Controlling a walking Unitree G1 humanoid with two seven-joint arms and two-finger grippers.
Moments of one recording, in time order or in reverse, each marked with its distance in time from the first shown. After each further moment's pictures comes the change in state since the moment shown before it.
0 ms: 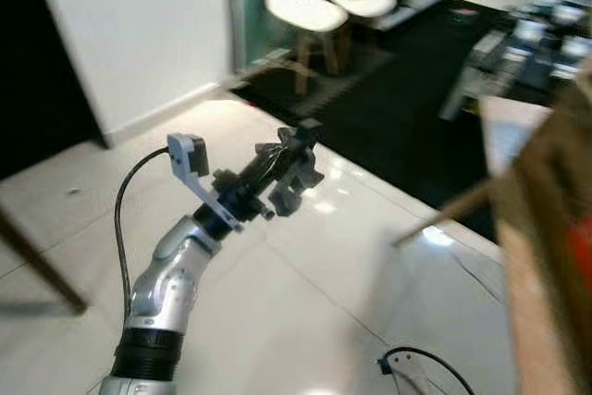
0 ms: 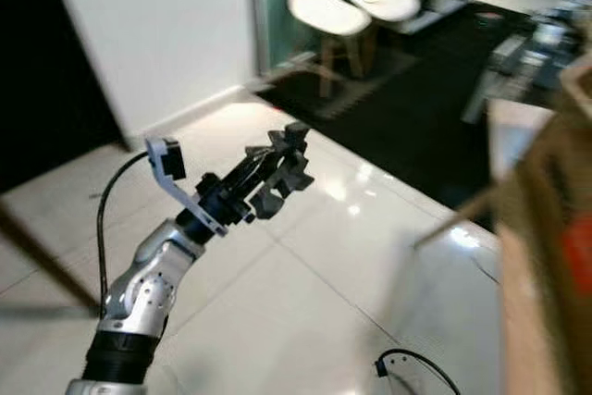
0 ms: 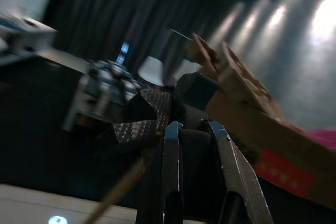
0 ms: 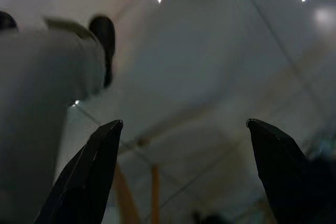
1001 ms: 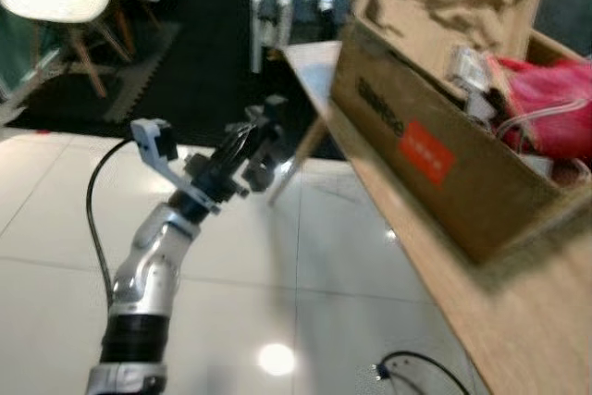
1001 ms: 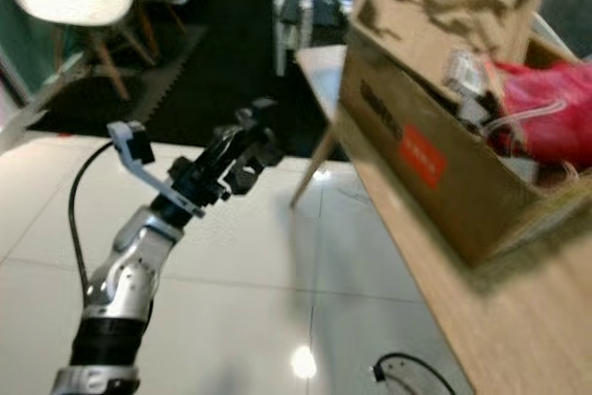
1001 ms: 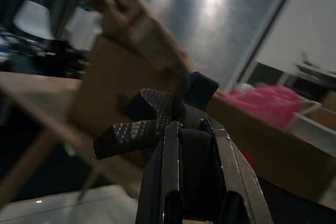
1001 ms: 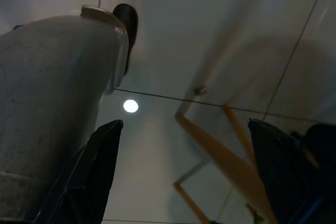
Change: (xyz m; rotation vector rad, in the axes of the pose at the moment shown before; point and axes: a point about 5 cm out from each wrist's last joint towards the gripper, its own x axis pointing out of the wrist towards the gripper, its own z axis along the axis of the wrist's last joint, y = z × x) left arm -0.002 0.015 0.019 0.047 -0.058 0.055; right arm 0.000 0.005 -0.005 0.012 0.019 0.032
